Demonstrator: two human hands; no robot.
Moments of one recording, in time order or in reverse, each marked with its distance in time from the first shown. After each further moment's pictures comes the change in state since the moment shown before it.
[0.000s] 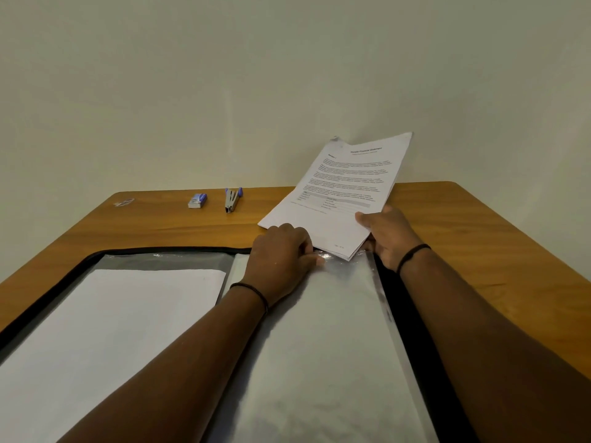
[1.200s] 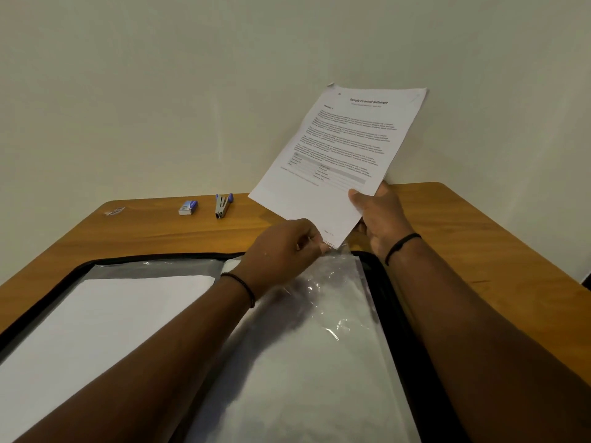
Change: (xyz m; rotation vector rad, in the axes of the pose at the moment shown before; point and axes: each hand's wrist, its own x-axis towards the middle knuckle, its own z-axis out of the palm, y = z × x) left_hand 0.008 0.022 -0.017 -0.249 -0.104 0.136; right_hand -0.002 -0.025 0.000 0.032 0.028 -0.183
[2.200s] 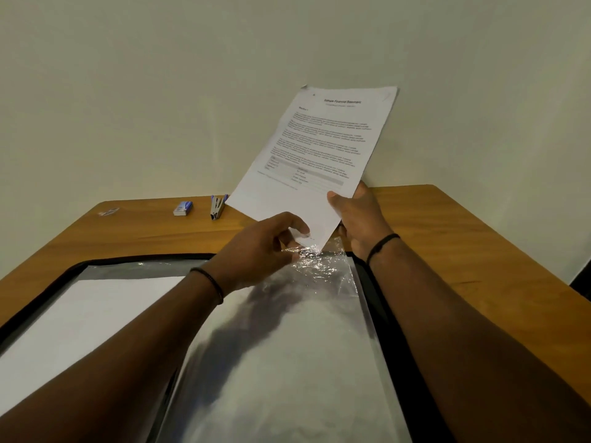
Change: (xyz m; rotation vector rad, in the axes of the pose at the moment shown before) left_hand -0.011 -0.007 -0.028 -0.141 -0.094 -0.031; right_hand -0.006 -0.005 0.017 -0.022 -0.046 -0.011
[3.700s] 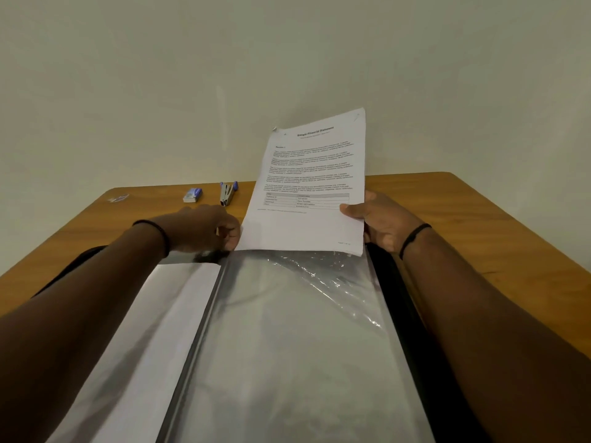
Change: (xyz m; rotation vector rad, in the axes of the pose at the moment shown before) left_hand 0.003 -0.071 -0.086 0.621 -0.431 -0.235; right_hand 0.010 0.021 -0.028 -0.013 -0.305 0.294
